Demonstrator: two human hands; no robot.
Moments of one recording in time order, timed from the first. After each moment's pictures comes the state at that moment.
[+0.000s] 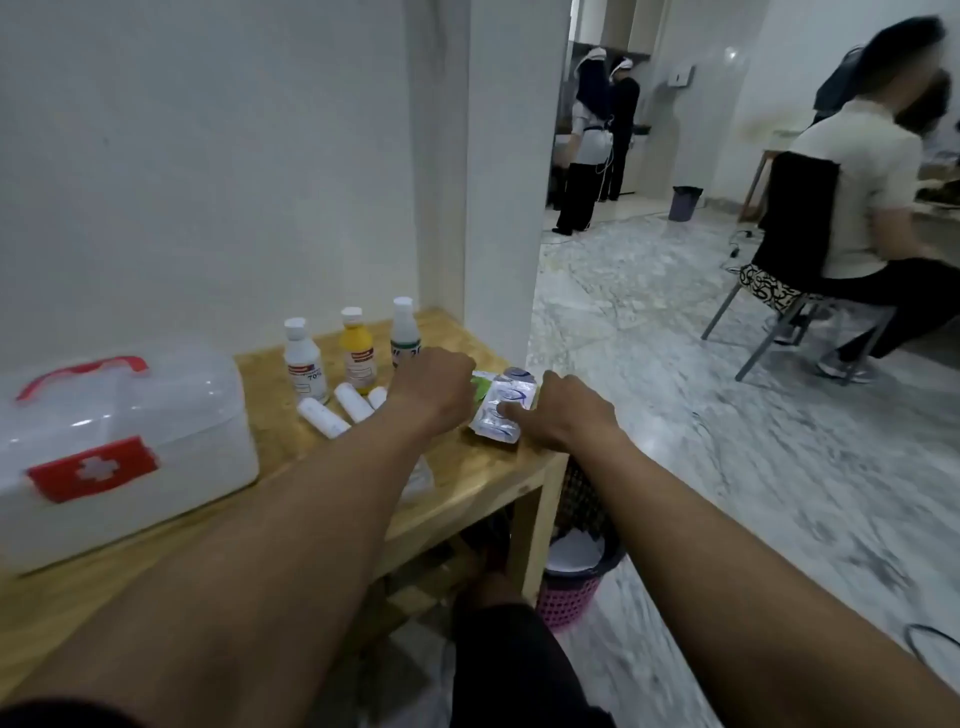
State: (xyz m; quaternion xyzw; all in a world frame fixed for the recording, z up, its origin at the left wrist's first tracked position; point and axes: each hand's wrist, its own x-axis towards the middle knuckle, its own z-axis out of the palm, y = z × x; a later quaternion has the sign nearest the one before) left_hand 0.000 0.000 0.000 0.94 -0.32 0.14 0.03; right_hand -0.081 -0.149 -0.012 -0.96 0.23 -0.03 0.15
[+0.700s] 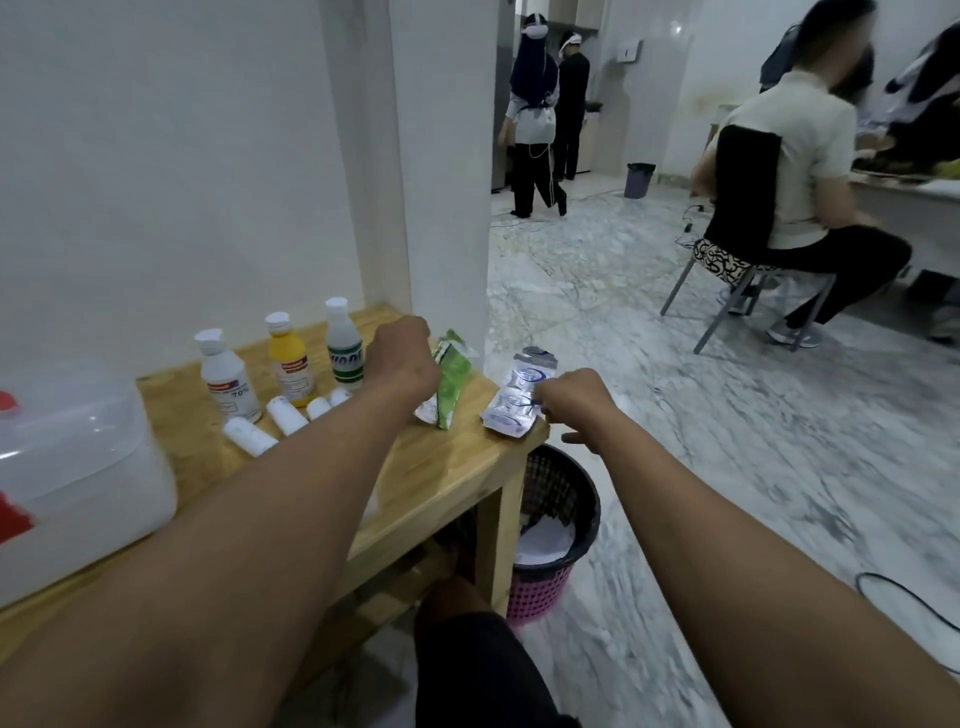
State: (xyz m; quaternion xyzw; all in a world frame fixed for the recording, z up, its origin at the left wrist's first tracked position) left_hand 0.021 -0.043 0.011 0.95 -0.16 0.06 0.27; right_hand -0.080 -0.217 -0.021 -0.77 0.36 -0.08 0.53
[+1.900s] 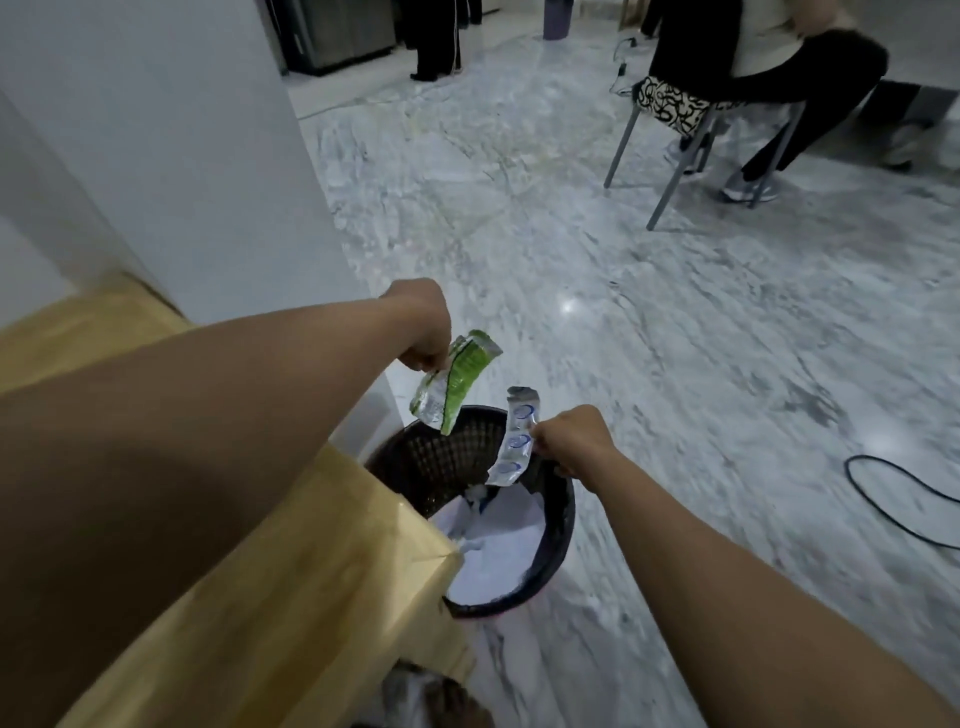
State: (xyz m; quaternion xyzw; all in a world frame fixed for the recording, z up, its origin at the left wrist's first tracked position) left_hand 0.166 -0.296 -0.100 0.94 -0.26 -0.20 0.01; right_hand 0.003 -0.389 -0.241 -0.65 0.53 -0.02 0.54
